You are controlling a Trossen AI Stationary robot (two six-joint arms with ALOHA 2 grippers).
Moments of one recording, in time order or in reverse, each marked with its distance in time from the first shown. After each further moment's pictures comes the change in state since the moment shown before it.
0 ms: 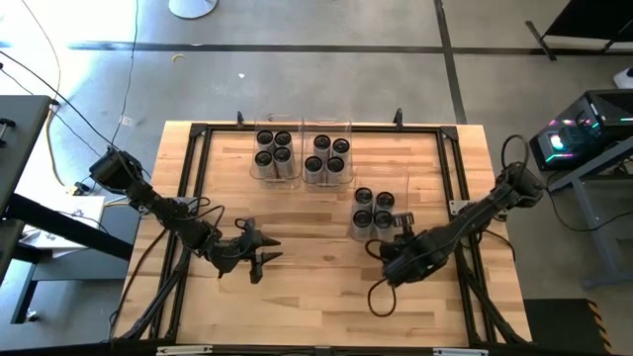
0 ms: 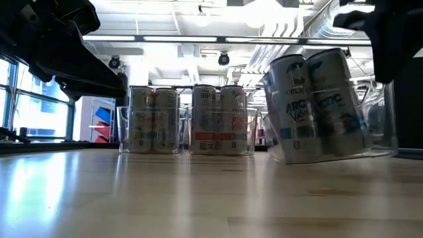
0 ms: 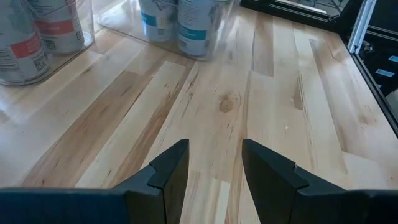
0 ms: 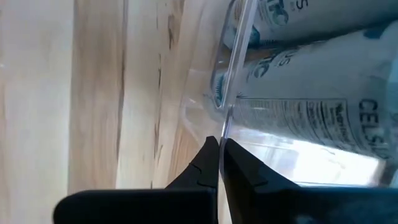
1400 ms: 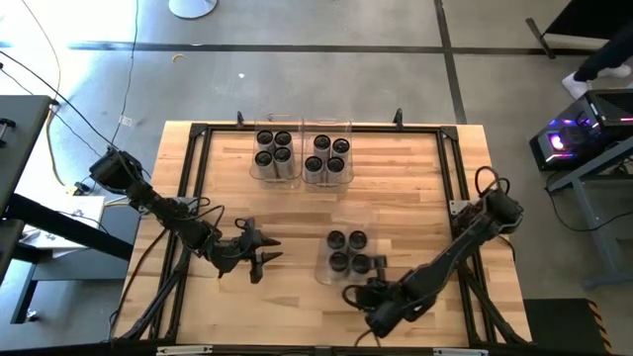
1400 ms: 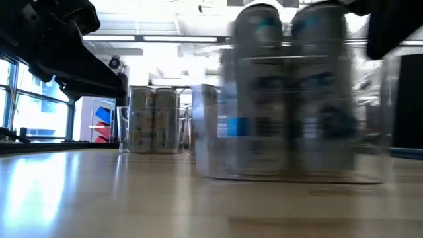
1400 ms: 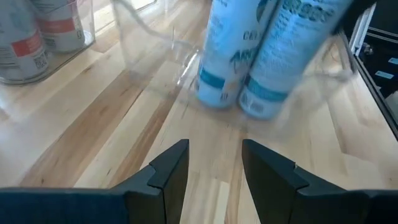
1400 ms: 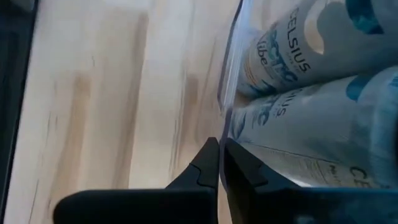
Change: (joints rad) left arm 0.000 0.000 0.000 0.001 -0.001 -0.010; right arm 0.130 0.266 0.217 0.419 0.048 0.114
